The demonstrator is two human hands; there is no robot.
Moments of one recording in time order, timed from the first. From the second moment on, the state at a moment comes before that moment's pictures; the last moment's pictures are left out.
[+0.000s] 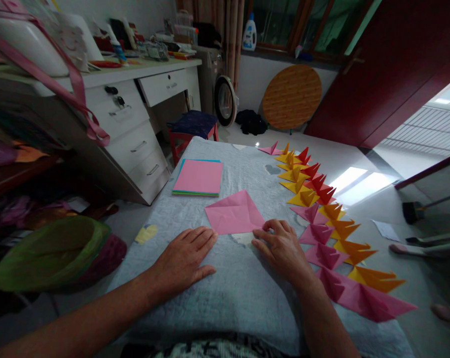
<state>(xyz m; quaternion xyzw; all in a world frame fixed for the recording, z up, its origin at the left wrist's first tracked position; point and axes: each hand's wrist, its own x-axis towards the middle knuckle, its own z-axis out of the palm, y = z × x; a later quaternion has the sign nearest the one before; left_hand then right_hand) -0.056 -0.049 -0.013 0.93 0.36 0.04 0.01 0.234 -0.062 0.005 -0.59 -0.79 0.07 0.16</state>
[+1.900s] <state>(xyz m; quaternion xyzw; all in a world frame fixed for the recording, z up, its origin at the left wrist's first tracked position) -0.022 0.014 -0.012 0.86 0.35 0.33 0.16 0.218 -0.050 -0.017 -0.51 -0.74 0.13 0.42</state>
